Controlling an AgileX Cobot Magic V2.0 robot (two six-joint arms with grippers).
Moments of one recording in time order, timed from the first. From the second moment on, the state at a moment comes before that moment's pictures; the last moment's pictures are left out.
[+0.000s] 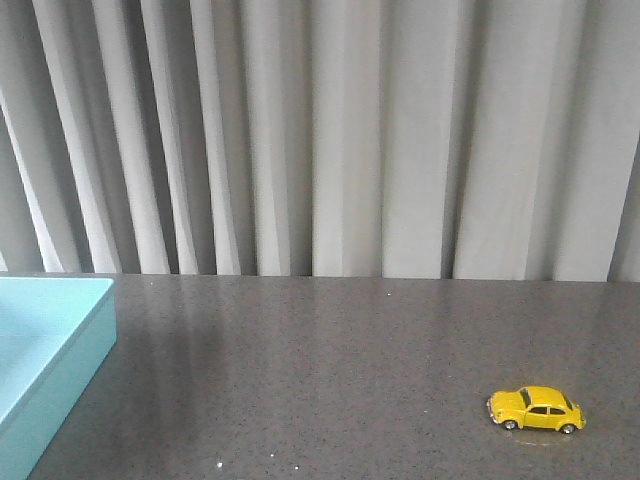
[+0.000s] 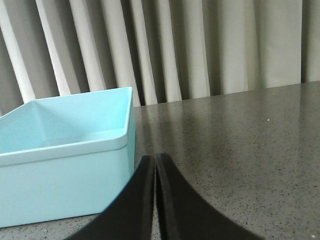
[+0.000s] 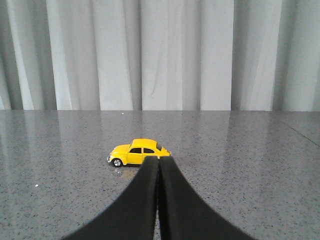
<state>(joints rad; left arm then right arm) -0.05 -0.01 0.02 -0.05 0.03 0.09 -0.06 -0.01 0.03 -0.07 0.01 0.07</state>
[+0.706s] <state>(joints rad) -0.05 0.05 -0.31 -0.05 0.12 0.07 -0.06 0.09 -0.28 -0.04 0.22 0.07</state>
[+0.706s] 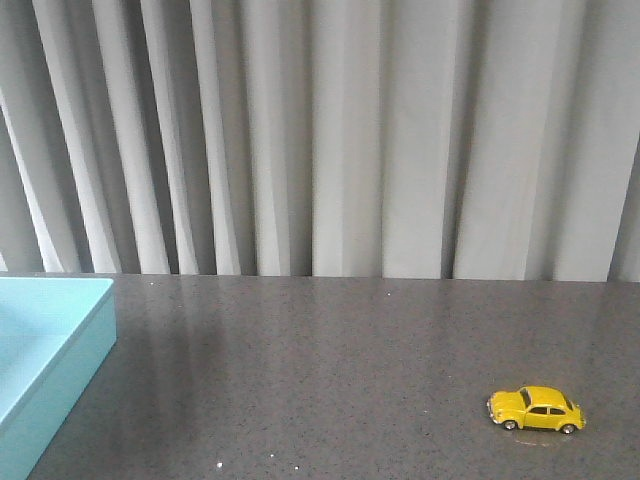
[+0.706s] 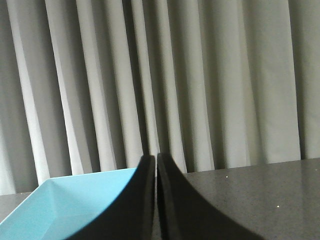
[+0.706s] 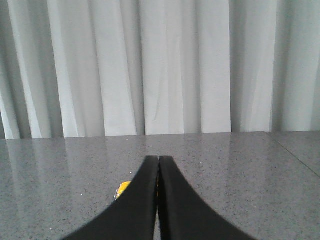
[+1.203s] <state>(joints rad) -0.05 0.58 -0.73 -0.05 0.57 0.07 -0.06 0.58 -0.67 -0.07 0.66 0.07</state>
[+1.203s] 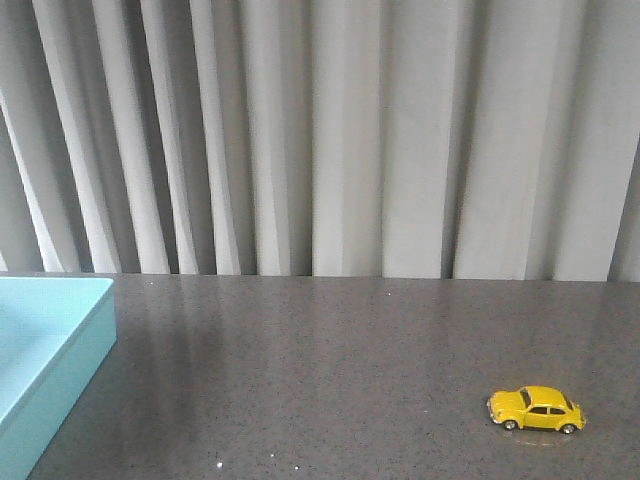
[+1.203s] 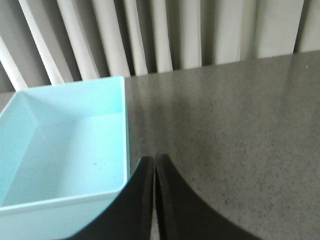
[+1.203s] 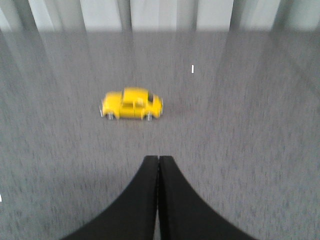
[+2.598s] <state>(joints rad) -0.14 0.69 -0.73 -0.05 0.59 0.12 -0.06 0.98 -0.84 0.11 0.74 -0.17</state>
